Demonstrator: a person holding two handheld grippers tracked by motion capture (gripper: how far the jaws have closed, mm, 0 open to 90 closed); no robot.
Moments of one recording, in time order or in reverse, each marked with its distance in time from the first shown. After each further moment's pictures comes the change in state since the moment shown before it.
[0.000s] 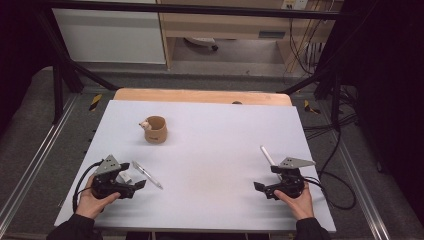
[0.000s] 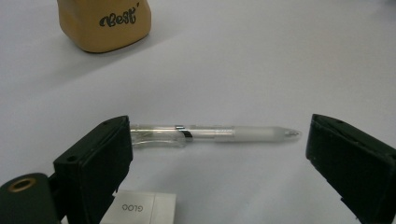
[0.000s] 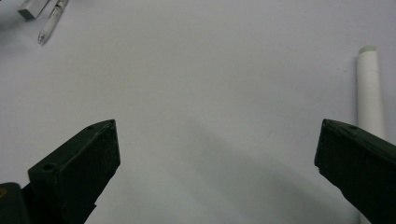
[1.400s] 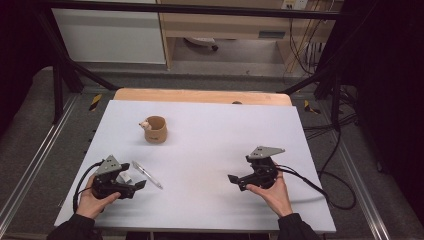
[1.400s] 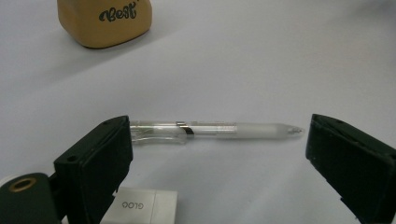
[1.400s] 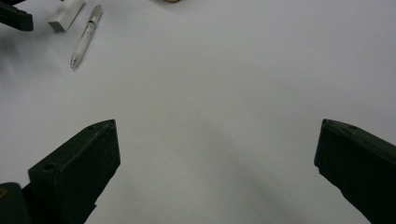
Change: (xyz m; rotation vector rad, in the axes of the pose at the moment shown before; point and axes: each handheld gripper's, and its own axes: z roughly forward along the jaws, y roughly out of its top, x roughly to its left) left arm 0.000 -0.001 0.002 0.008 0.004 -0.003; right arm 0.052 0.059 0.043 0.020 0.032 -0.125
